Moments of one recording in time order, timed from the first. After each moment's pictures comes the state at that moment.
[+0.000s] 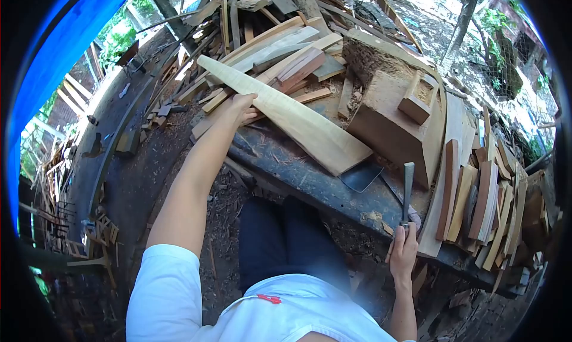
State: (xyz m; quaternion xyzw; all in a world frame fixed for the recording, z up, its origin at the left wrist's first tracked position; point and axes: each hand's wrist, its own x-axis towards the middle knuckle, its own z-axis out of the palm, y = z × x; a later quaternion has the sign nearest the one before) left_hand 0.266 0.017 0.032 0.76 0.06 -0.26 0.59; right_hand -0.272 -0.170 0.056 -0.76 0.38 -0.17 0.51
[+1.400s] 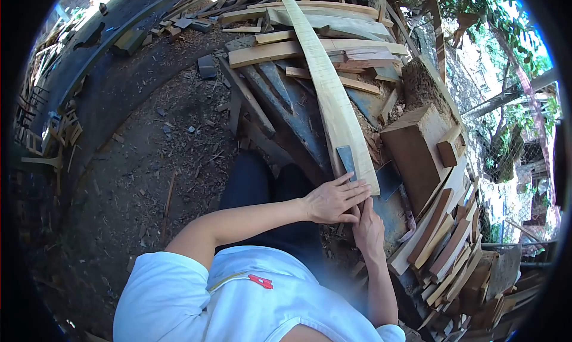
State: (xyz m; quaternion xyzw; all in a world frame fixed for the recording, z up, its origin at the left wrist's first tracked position) left_hand -0.067 0.005 -0.003 0.74 -0.59 0.04 0.33; right_hand -0.175 -0.136 0.050 -0.97 0.15 0.06 0.17
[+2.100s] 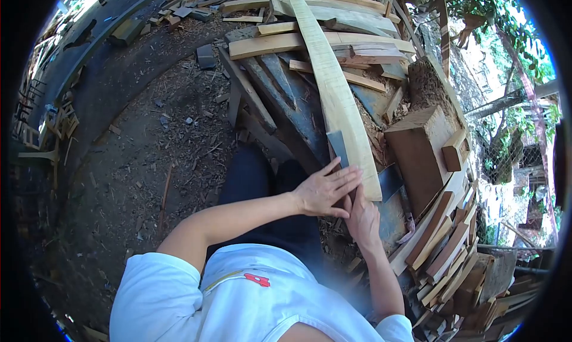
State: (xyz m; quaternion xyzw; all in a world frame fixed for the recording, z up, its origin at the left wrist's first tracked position) left_hand -0.050 0.026 -0.017 0.77 -0.54 0.06 0.33; right_hand -0.138 -0.120 0.048 -0.99 0.09 0.08 0.12
